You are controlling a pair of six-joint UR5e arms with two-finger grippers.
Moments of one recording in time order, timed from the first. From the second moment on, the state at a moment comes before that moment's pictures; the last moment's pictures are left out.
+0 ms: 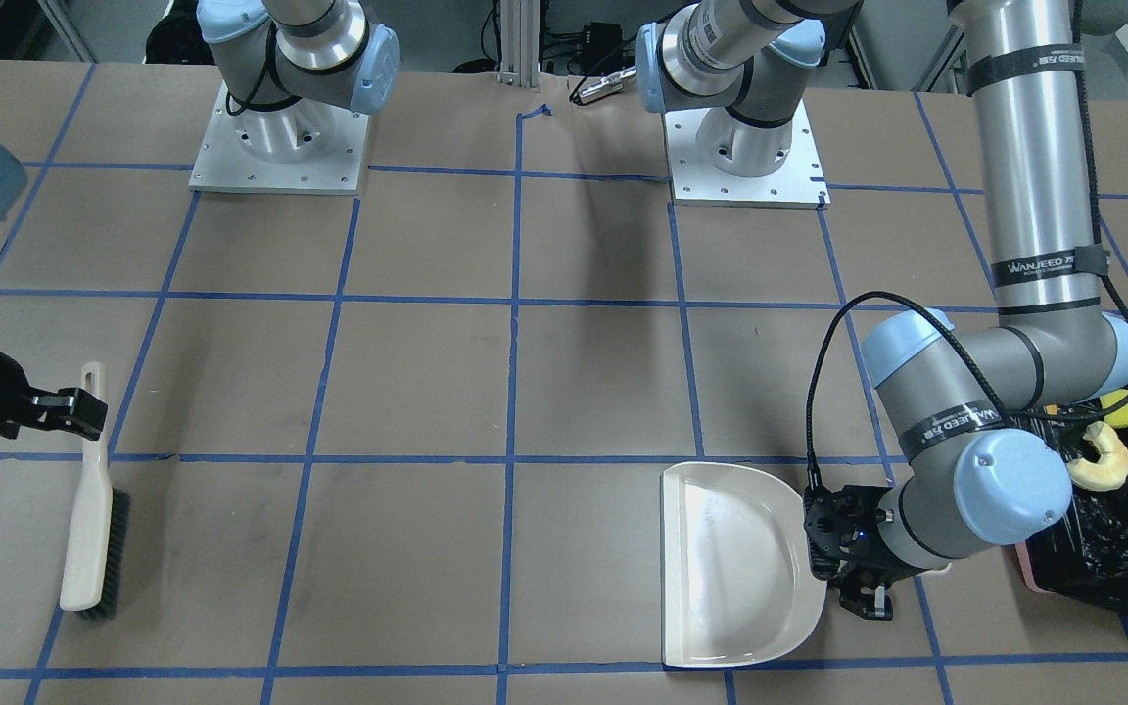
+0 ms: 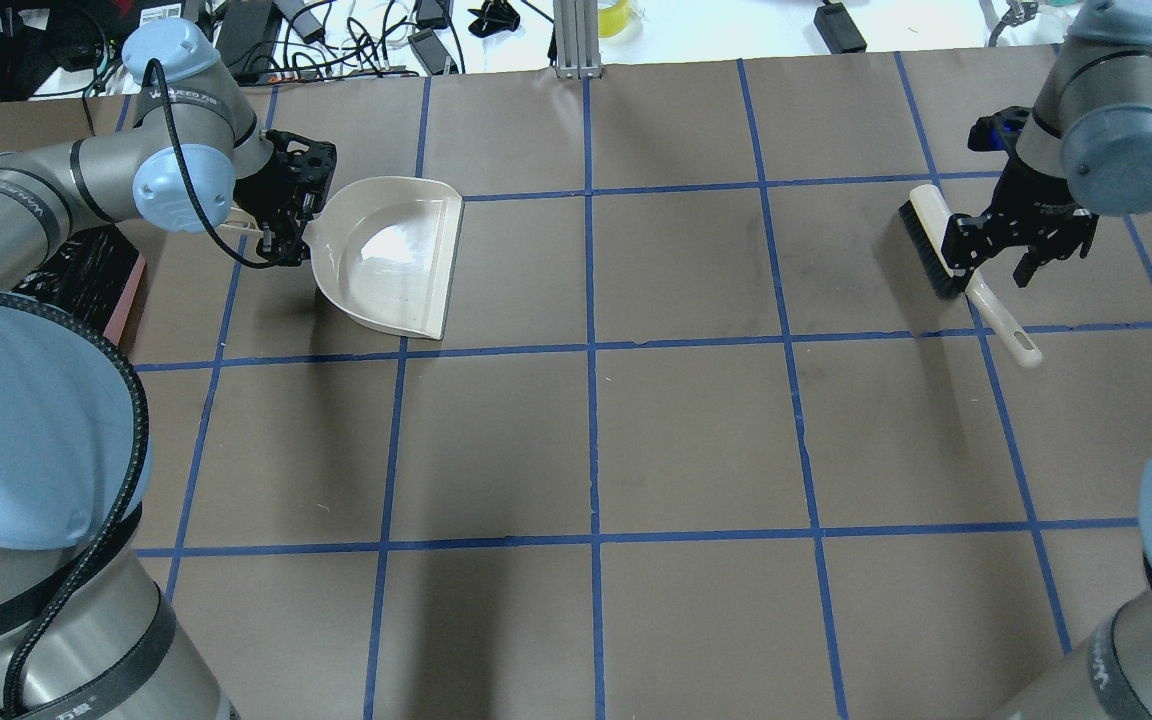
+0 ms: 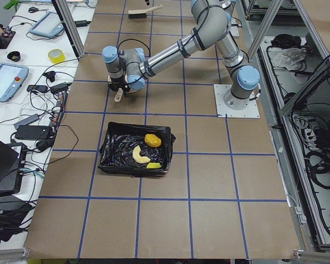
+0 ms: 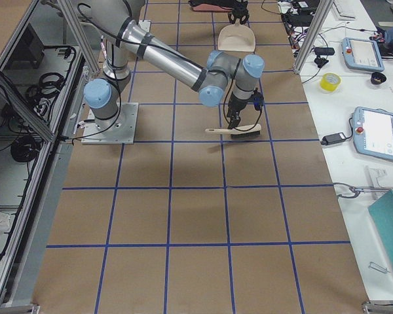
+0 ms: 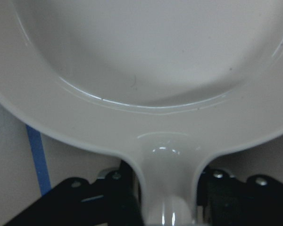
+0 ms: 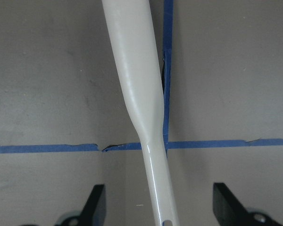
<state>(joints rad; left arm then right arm) -1.39 -2.20 -1.48 -1.06 1.55 1.81 1.24 -1.27 1.62 -1.84 -1.68 -0.33</state>
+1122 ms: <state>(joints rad) -1.55 -1.89 -1.46 -1.29 1.52 1.08 1.50 -1.52 1.53 -1.66 -1.54 -0.19</state>
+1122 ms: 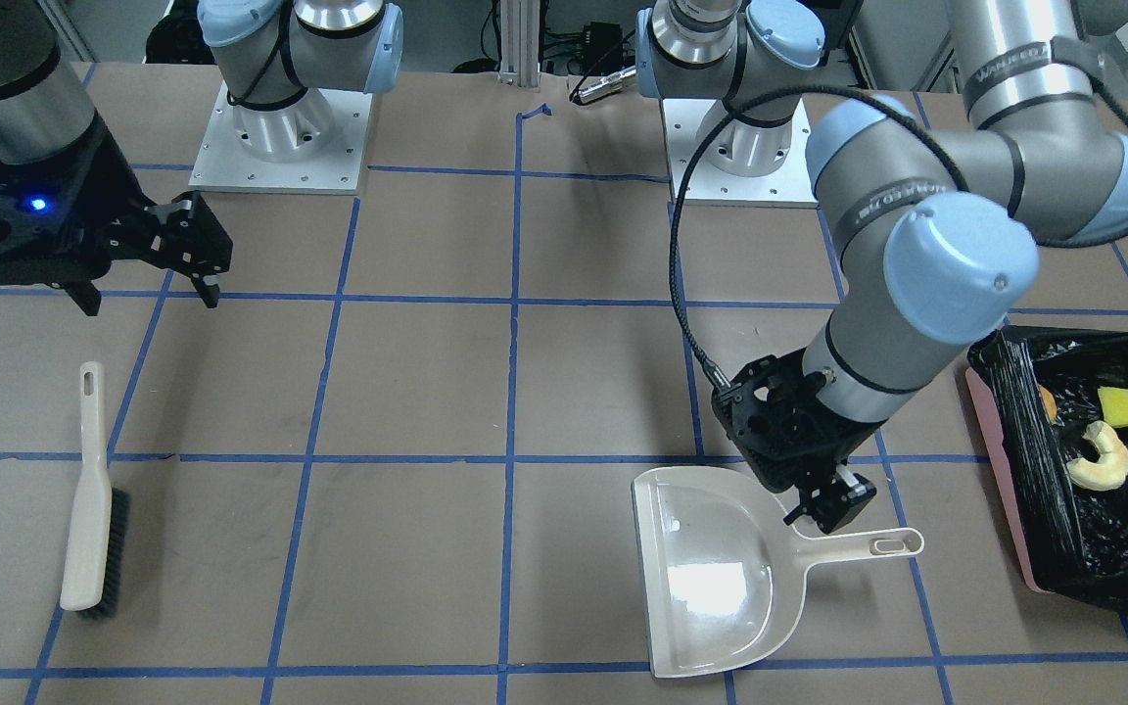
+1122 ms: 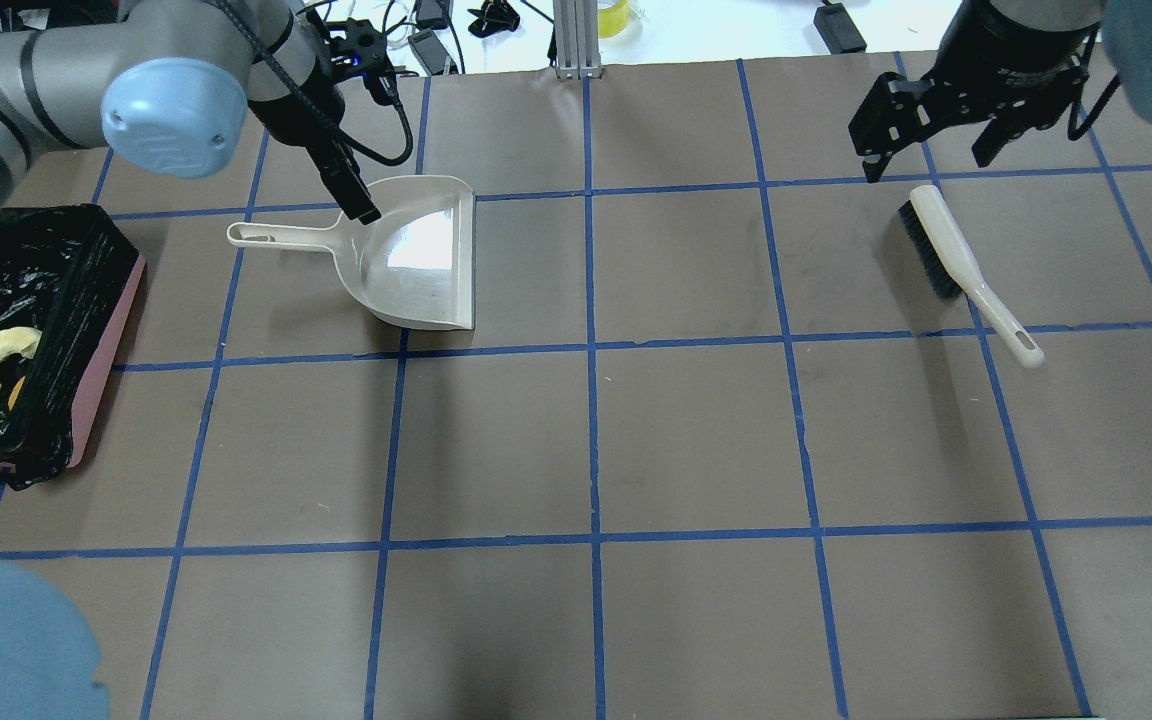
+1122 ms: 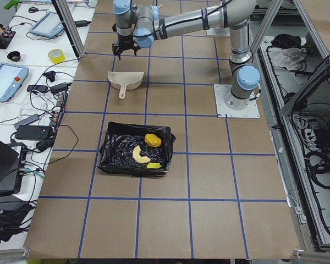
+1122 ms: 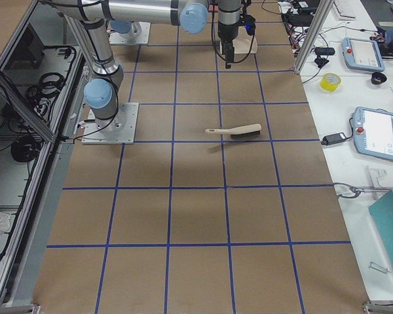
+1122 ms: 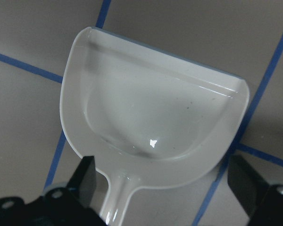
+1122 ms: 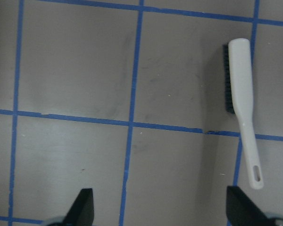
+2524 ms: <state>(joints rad) -1.50 -1.50 -1.48 -1.74 1.50 0.30 1.54 -1.54 1.55 -1.65 -1.56 -0.18</state>
